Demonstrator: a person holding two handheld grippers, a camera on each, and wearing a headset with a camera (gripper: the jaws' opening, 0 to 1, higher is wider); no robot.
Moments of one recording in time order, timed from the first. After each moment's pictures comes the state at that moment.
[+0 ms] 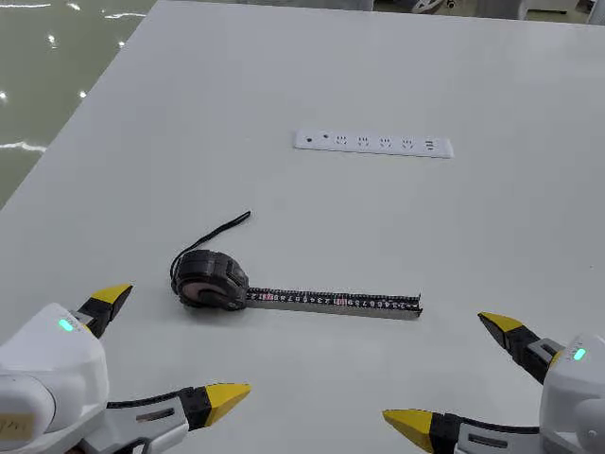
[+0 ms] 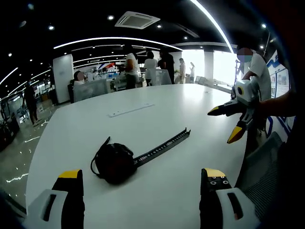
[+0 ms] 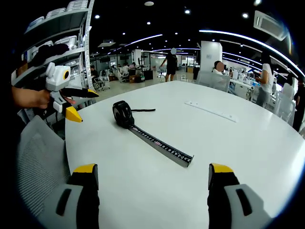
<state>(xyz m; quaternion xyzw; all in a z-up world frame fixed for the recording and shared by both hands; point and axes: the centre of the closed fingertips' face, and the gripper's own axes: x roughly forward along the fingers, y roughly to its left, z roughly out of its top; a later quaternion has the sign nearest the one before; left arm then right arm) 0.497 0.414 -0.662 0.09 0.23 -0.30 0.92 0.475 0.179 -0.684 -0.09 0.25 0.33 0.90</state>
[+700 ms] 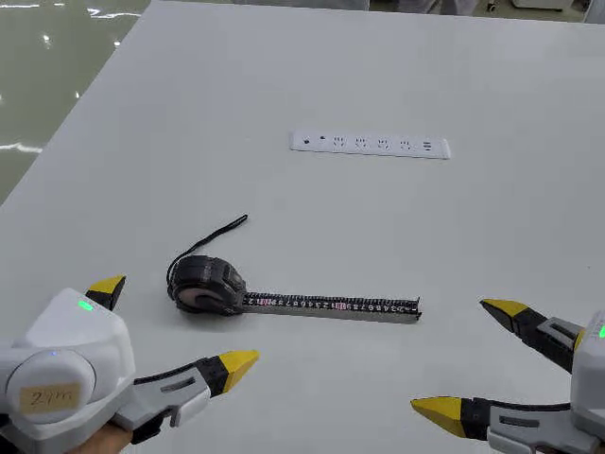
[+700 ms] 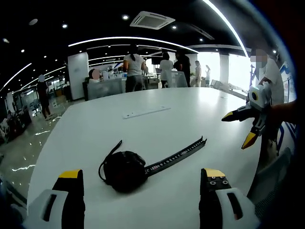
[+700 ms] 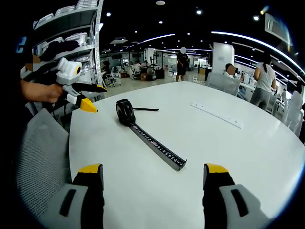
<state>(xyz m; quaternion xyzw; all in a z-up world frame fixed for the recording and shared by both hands) 0.529 0.413 -0.660 0.08 0.23 -0.23 0.94 0.493 0.160 -0.681 -0.11 0.25 0.39 0.88</state>
